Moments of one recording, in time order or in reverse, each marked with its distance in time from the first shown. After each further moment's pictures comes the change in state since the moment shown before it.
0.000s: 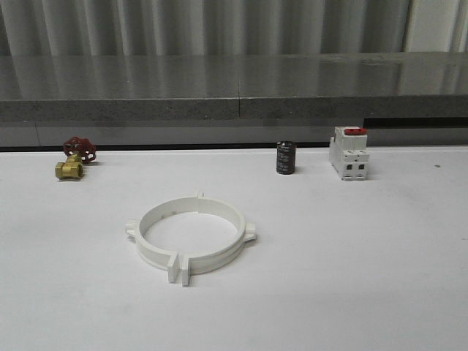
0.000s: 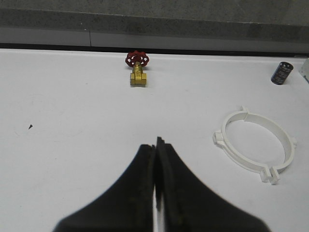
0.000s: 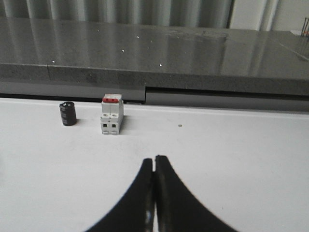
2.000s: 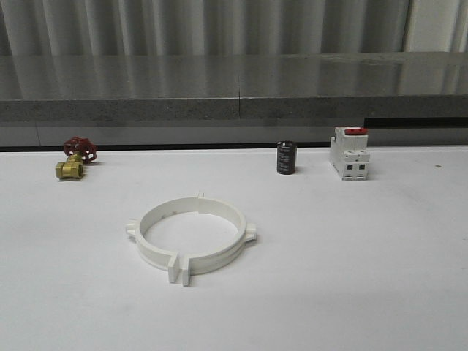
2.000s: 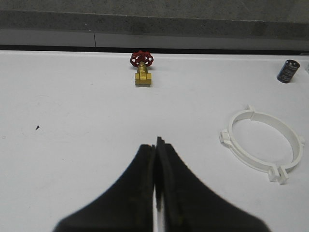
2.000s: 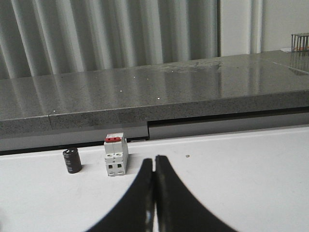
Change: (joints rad) left arm 0.000 0.000 0.001 0.029 -0.005 0.000; right arm -0.063 -0.002 0.133 0.153 -0.315 -0.002
